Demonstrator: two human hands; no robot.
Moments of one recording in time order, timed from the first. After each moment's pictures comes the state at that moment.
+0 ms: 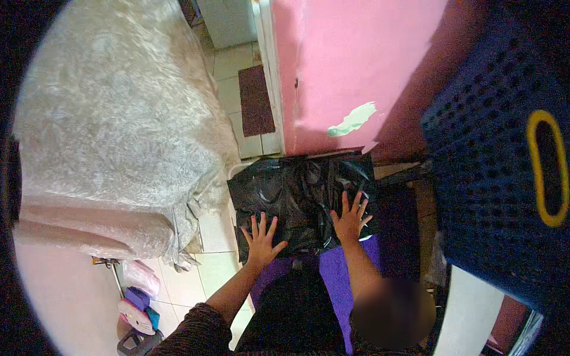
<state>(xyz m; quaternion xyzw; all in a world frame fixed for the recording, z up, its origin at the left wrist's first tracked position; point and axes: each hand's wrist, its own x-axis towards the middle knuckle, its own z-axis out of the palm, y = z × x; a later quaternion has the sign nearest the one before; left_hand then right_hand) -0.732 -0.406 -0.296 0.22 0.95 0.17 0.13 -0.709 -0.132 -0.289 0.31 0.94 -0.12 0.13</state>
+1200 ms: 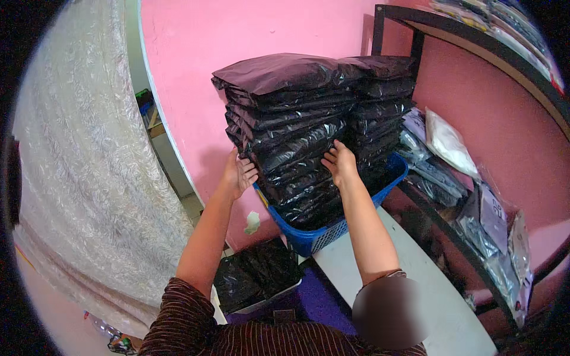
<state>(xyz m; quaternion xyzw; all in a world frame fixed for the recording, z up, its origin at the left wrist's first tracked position) -0.778 -0.142 0.313 0.10 0.54 0.77 0.31 -0.596 0.074 0.342 0.21 0.44 -0.80 -0.35</state>
